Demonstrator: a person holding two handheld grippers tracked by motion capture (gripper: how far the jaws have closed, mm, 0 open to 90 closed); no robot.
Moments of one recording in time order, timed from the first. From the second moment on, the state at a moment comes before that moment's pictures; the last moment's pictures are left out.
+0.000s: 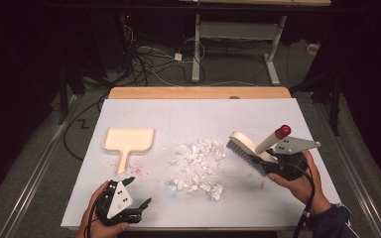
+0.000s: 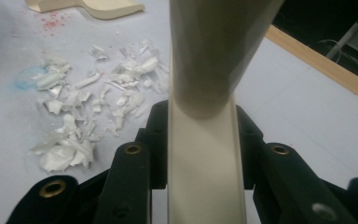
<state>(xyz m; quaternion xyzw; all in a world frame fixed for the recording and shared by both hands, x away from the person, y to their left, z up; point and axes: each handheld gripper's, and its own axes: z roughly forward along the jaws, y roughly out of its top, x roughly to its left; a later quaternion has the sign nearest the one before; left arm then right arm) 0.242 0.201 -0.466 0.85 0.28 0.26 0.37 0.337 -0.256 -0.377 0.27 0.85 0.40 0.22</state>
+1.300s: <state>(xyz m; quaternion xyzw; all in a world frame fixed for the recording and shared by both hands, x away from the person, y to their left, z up) 0.241 0.199 -0.471 0.86 0.28 0.25 0.36 0.425 -0.220 -0.401 0.31 0.85 0.32 0.28</state>
